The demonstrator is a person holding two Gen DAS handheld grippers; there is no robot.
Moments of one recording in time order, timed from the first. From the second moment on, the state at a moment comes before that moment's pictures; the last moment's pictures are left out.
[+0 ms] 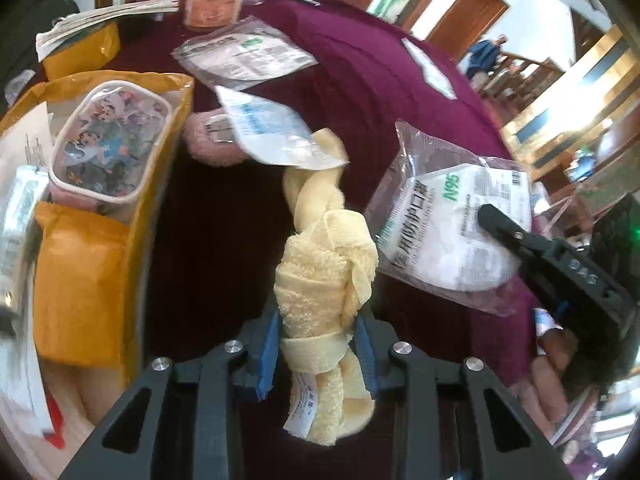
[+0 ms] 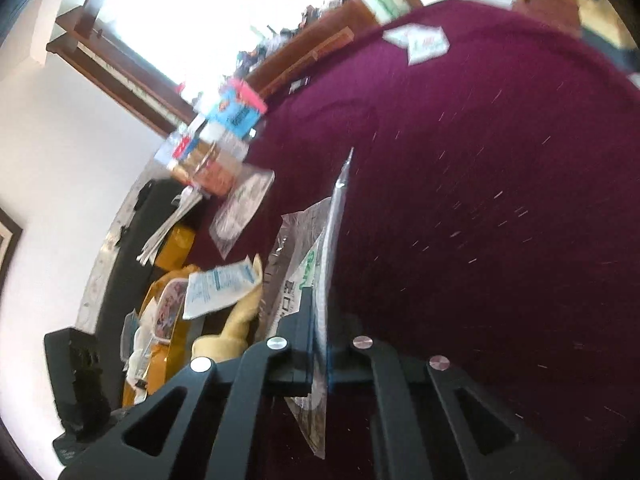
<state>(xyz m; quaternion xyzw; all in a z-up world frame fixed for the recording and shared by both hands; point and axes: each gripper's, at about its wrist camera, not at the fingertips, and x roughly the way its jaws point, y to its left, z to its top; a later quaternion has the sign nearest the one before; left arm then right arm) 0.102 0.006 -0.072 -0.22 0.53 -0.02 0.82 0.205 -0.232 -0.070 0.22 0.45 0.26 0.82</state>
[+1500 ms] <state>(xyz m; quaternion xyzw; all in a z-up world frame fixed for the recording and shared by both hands) 0.006 0.173 -0.039 -0.26 0.49 0.09 0.83 0.198 0.012 -0.034 0.20 0.48 0.43 0.74</state>
